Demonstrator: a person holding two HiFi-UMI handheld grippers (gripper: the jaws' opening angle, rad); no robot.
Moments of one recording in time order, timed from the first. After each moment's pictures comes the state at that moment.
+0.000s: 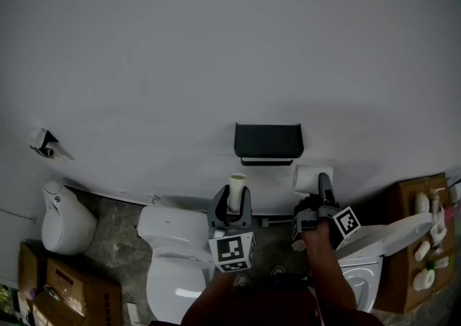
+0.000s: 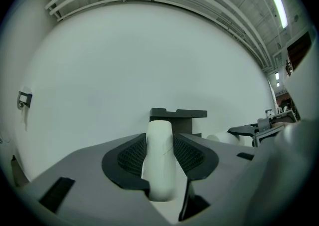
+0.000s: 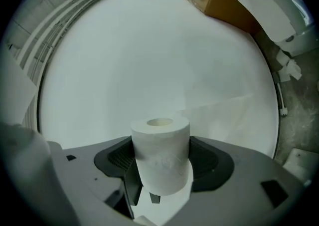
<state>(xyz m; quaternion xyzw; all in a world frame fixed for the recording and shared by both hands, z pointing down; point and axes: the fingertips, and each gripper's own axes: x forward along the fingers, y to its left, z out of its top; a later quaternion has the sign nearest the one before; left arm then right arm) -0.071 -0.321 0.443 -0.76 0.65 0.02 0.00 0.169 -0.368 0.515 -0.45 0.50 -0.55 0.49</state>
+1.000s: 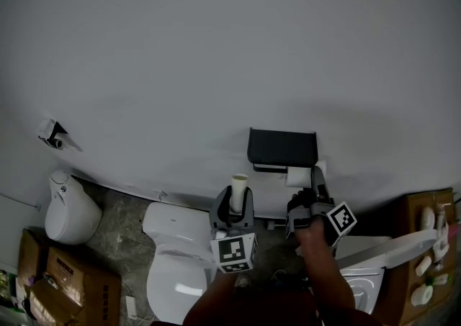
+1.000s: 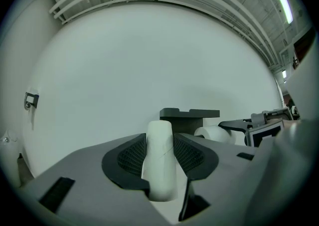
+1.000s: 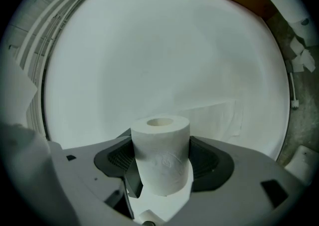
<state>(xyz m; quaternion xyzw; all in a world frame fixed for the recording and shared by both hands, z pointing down) -0.095 -0.334 0.442 -0.73 0.68 0.02 0.00 0.104 -0.411 0.487 -0.39 0.56 -0.56 0.46</state>
